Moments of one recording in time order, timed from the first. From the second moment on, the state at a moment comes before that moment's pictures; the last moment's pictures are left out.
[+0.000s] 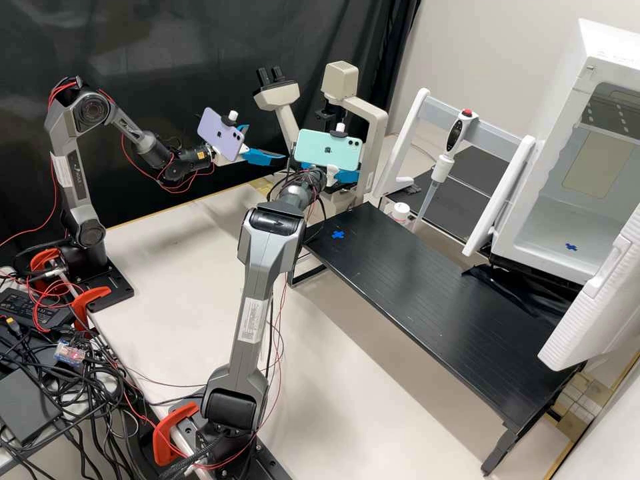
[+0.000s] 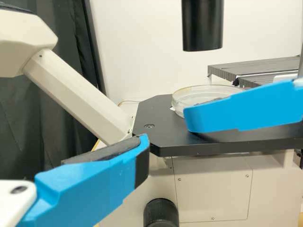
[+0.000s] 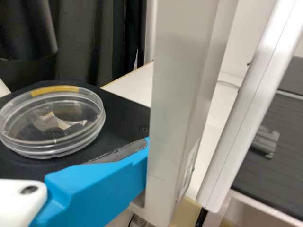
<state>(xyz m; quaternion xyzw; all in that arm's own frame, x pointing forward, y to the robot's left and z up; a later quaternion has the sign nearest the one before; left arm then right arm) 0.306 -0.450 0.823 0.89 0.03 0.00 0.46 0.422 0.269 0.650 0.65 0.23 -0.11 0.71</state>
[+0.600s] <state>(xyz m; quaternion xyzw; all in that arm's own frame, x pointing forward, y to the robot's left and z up) 0.306 -0.450 0.823 0.89 0.03 0.00 0.46 0.416 0.275 0.633 0.64 0.23 -0.12 0.73</state>
